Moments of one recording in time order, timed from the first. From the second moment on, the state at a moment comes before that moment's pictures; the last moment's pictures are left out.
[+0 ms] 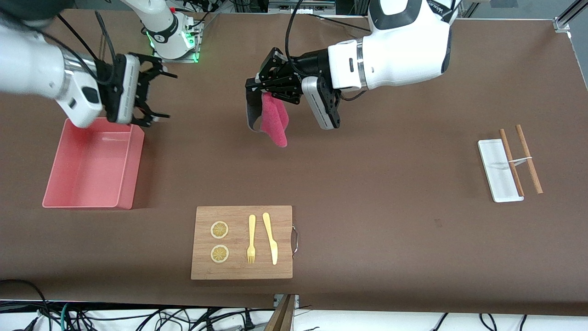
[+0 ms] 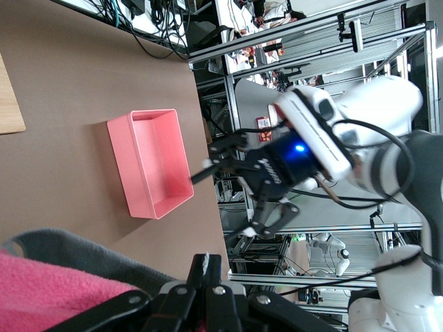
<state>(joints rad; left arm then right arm) -0.32 0.32 -0.37 -1.44 -1.13 2.23 0.10 0.18 0.17 -0.01 -1.57 0.68 1.49 -1.10</state>
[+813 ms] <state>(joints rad) -0.32 0.33 -0.37 -1.44 -1.13 2.24 0.10 0.41 0.38 0.00 -1.56 0.96 1.82 -1.38</state>
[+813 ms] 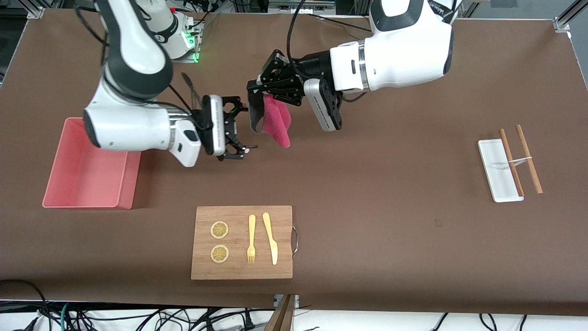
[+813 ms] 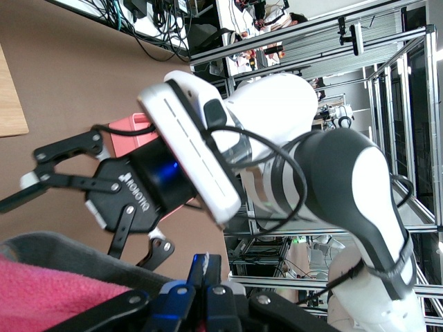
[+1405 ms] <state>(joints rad) -0.32 0.33 -0.37 -1.44 -1.13 2.24 0.10 0.44 0.37 0.00 -1.55 0.96 1.85 -1.39</state>
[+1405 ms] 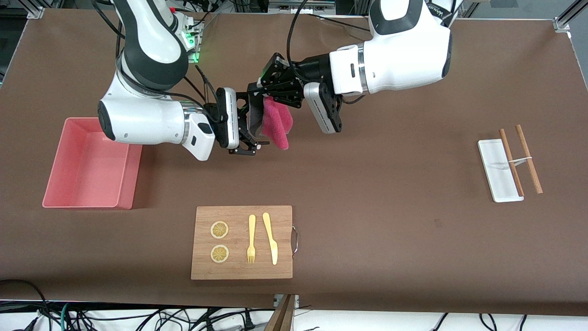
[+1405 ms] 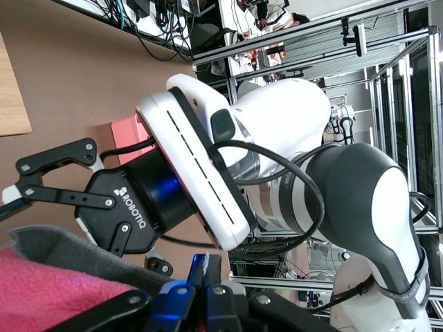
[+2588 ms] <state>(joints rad) -0.32 0.33 -0.37 -1.44 -1.13 2.24 0.10 0.47 0.38 -0.01 -1.55 0.96 1.90 -1.38</state>
